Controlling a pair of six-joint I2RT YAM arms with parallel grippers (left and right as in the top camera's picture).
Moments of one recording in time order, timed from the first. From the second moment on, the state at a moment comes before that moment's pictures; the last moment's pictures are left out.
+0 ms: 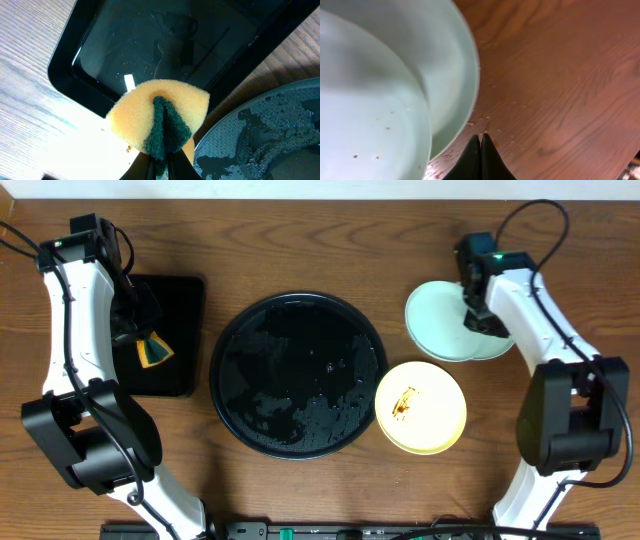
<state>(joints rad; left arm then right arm) 0.28 1.92 1.75 -1.35 -0.06 -0.29 0.11 1.99 1.56 -1.11 0.56 0.55</state>
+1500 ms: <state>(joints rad) 0.28 1.92 1.75 -1.36 -0.06 -0.29 0.07 2.14 1.55 -1.02 0.20 0.51</state>
